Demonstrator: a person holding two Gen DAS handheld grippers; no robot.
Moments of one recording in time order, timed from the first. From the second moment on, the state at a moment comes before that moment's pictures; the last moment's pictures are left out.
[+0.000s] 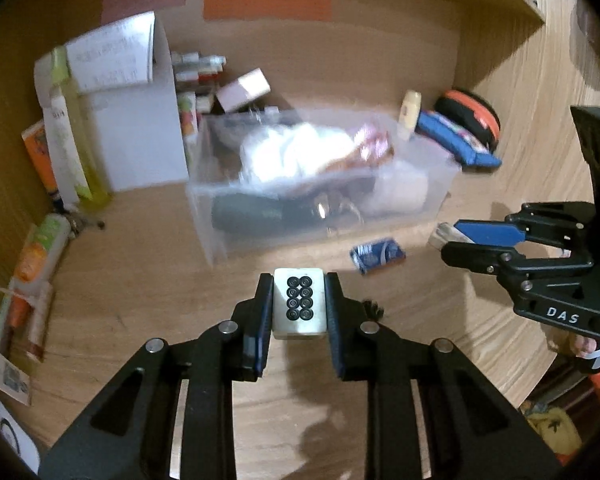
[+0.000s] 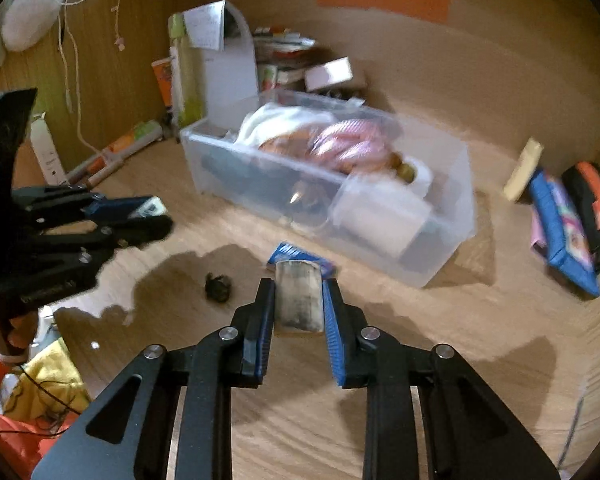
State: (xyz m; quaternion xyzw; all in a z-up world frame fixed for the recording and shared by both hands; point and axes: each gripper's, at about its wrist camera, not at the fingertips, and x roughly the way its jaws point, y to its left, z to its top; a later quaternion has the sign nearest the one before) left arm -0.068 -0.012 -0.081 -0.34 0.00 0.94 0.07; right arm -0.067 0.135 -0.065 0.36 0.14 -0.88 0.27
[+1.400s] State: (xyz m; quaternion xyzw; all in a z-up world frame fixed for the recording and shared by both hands) left arm -0.218 -0.042 -0.032 -0.28 -0.05 0.96 0.04; right arm -0.206 0.152 -0.018 0.32 0.08 -0.92 0.21
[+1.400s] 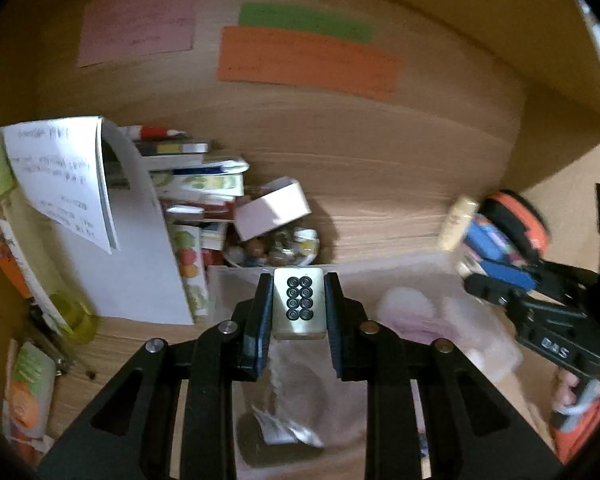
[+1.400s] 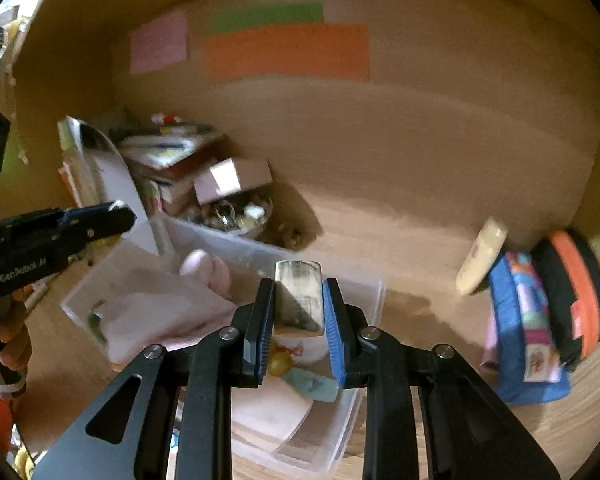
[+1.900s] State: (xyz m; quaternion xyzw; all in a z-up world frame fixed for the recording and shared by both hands) left arm -0.231 -0.030 -0.066 -0.32 -0.01 0.95 0.03; right arm -0.224 0.155 -0.050 0.34 0.08 -0.91 0.20
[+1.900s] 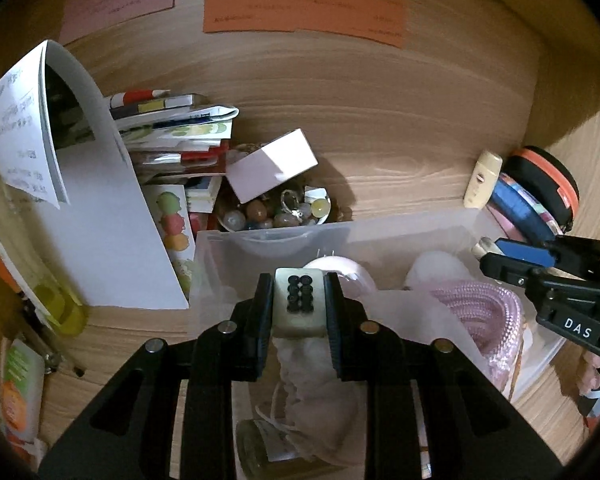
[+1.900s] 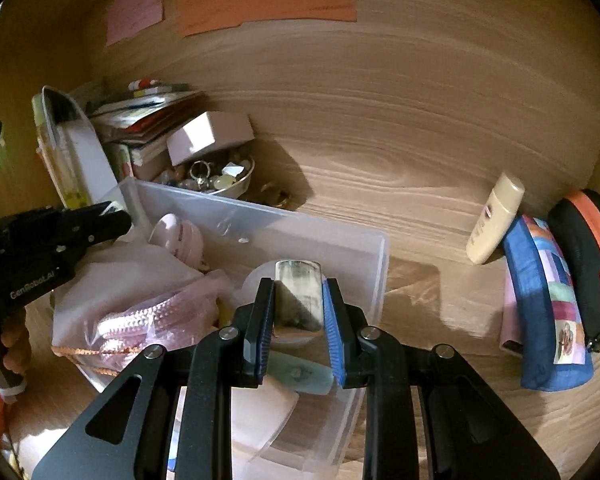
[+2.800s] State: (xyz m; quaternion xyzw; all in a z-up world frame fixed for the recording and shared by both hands) left arm -0.164 -0.016 -0.013 -0.26 0.01 0.96 -0.02; right arm -0.148 0.153 0.008 0.23 0.12 -0.95 0.17
